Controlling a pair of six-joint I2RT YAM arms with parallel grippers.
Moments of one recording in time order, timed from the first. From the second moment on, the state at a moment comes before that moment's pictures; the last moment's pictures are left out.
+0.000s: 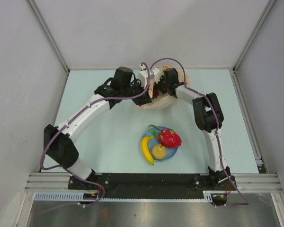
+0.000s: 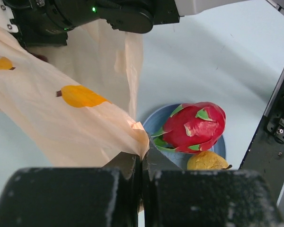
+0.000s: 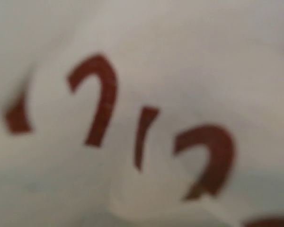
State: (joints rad) left arm -0.58 1.58 1.47 -0.51 0.49 0.05; right arm 0.40 2.32 1.77 -0.07 -0.15 -0.52
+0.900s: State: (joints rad) left arm -0.58 1.70 1.47 -0.43 0.32 0.00; right arm 0.36 1.71 1.46 -0.12 -0.48 -0.42
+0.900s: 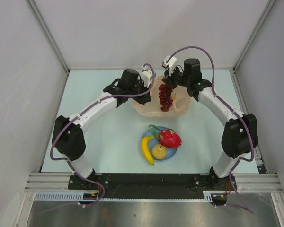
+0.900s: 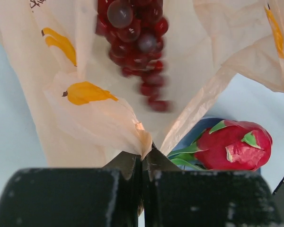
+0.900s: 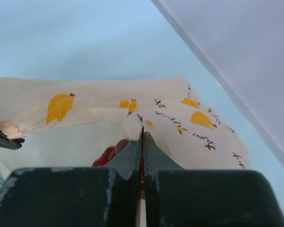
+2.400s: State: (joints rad) left arm -0.20 1.92 1.76 -0.38 0.00 -0.01; right arm 0.48 1.37 1.58 -0.17 -0.57 -0.11
